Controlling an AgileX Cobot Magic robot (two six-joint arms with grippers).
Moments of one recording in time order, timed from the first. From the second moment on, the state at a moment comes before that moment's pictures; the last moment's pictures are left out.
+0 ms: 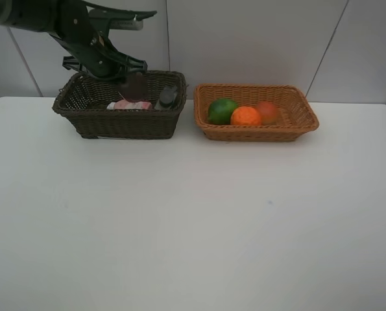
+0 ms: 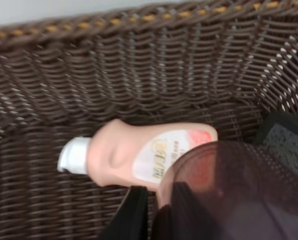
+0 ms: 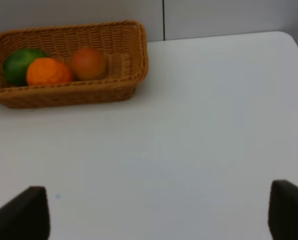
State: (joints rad) left arm -0.32 2.05 -1.48 0.26 0.34 -0.40; right arm 0.00 0.00 -0.53 -0.08 1.06 0.11
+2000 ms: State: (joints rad) left arm -0.32 1.41 -1.20 0.20 0.74 -0.33; right arm 0.00 0.00 -0.53 -0.08 1.06 0.11
